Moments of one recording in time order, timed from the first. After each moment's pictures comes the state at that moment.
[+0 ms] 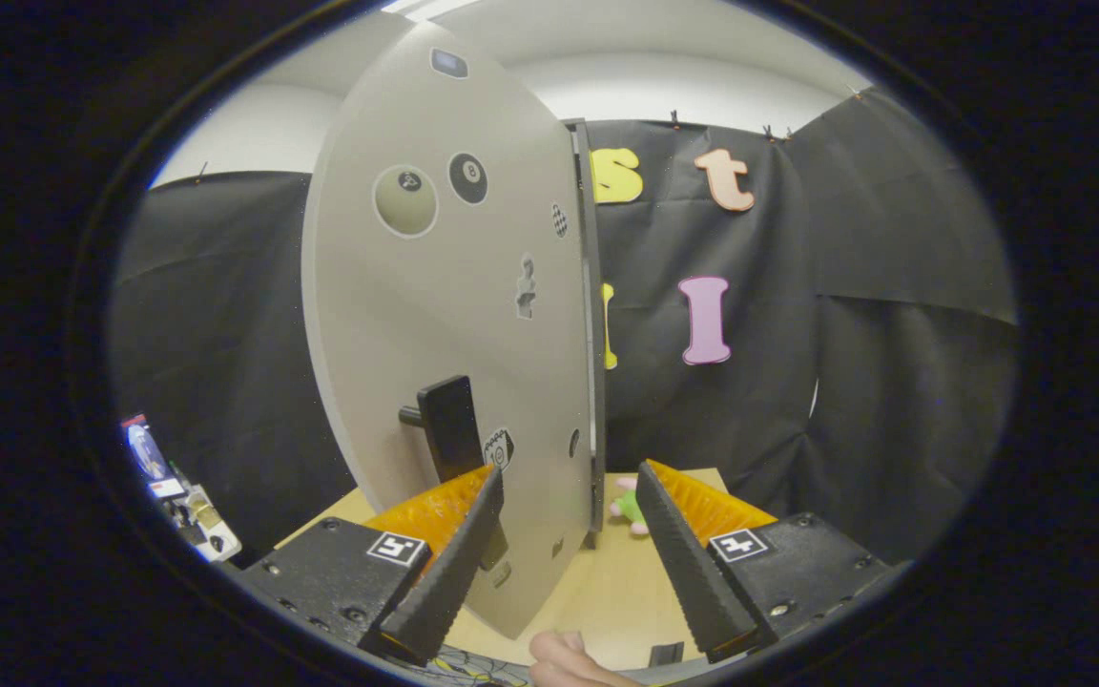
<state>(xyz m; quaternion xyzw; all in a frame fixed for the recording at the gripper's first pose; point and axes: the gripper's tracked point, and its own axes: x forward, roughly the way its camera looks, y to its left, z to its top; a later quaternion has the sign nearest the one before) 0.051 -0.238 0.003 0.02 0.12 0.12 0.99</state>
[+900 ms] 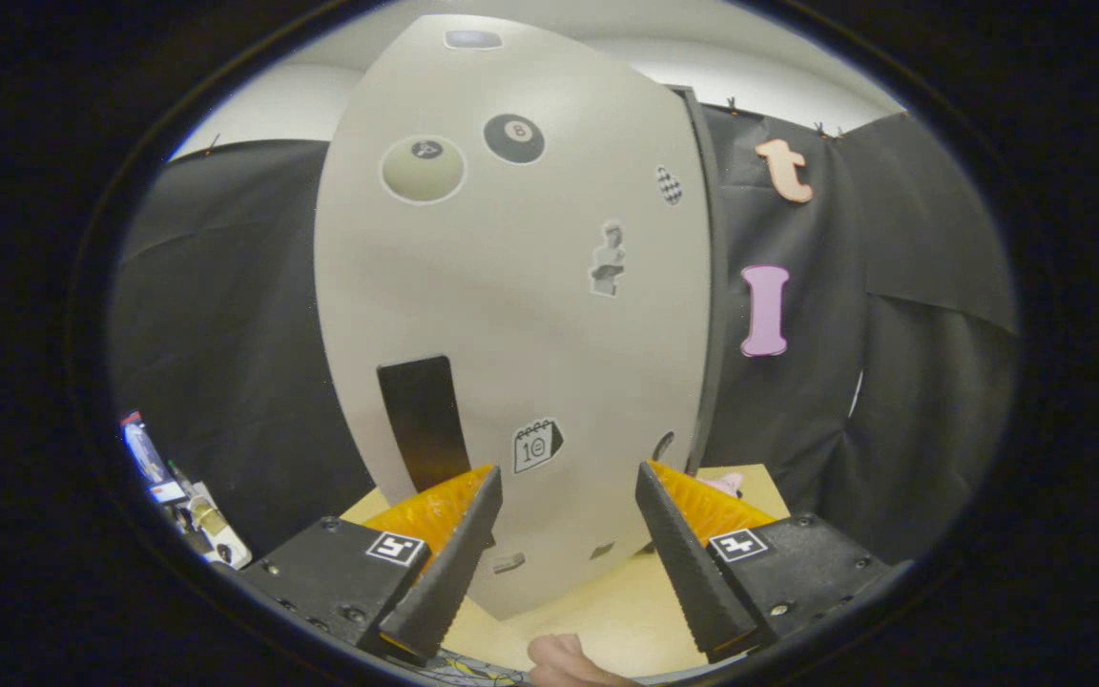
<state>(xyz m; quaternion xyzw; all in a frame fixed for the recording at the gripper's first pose) 0.098 -0.085 -0.003 -0.01 0.15 0.16 0.98</state>
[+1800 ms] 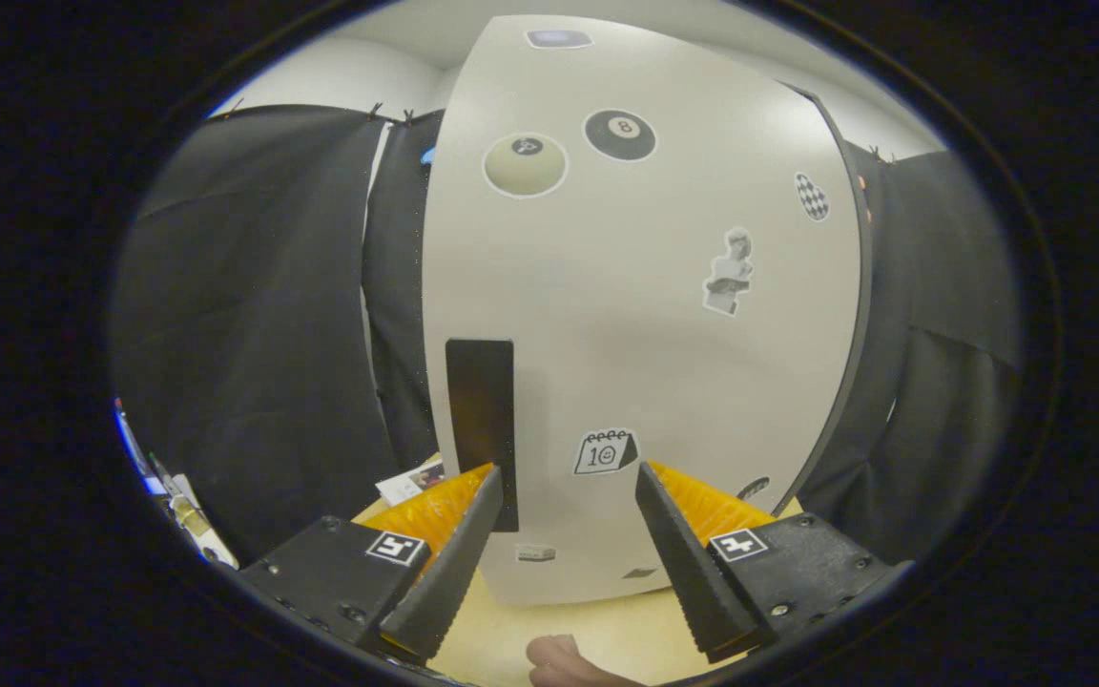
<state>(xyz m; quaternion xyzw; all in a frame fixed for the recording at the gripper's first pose) 0.182 0.029 -0.003 -0.04 0.14 0.15 0.98</state>
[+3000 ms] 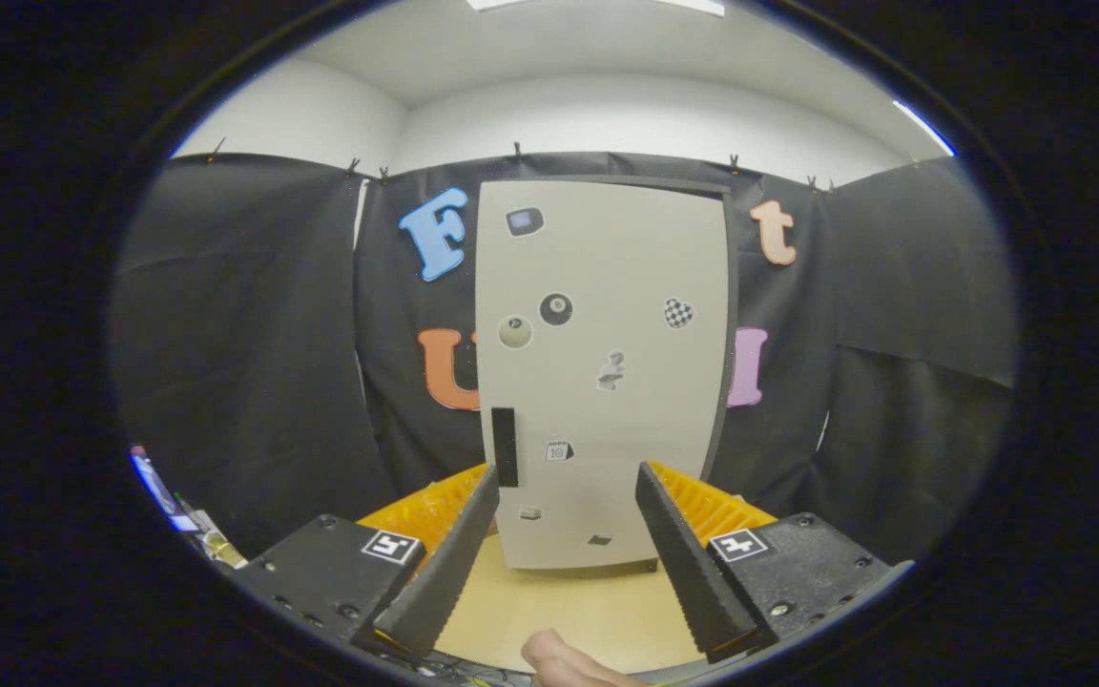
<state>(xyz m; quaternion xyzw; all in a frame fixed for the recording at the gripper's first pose) 0.001 -0.044 0.116 0.00 0.09 0.09 0.99</state>
